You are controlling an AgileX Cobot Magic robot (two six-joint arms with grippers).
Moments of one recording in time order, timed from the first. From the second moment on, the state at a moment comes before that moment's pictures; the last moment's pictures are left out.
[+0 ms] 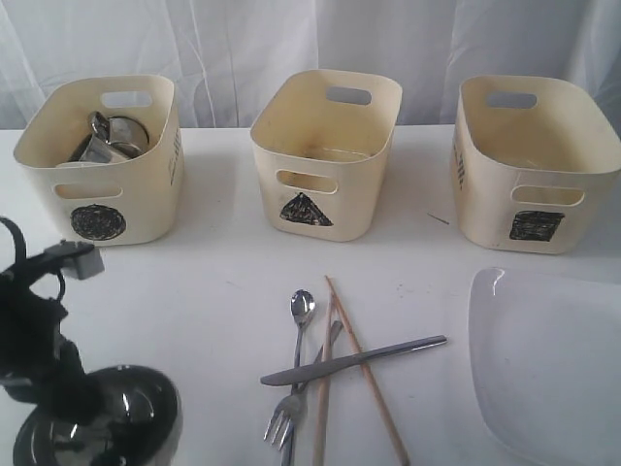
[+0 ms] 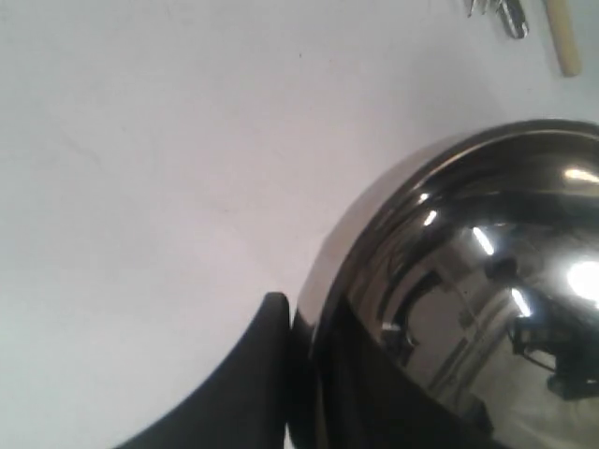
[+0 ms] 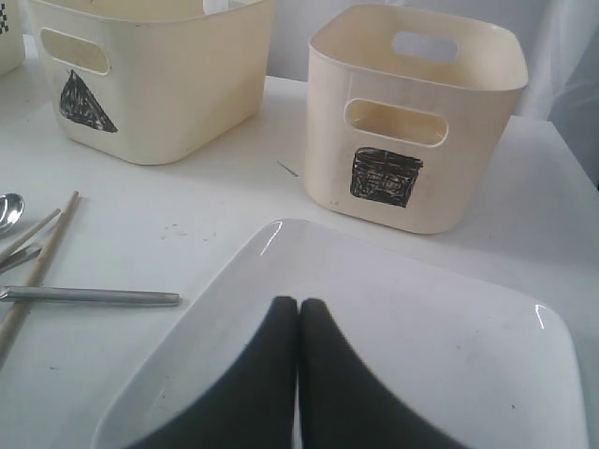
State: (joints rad) left arm -0.15 1.54 -0.73 -0.63 1.03 0.95; right arm 0.09 0.01 0.00 -0.15 0.34 0.08
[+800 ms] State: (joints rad) left arm -0.15 1.81 -1.22 -0.27 -0.39 0.47; right arm 0.09 0.01 0.00 -0.15 0.34 0.08
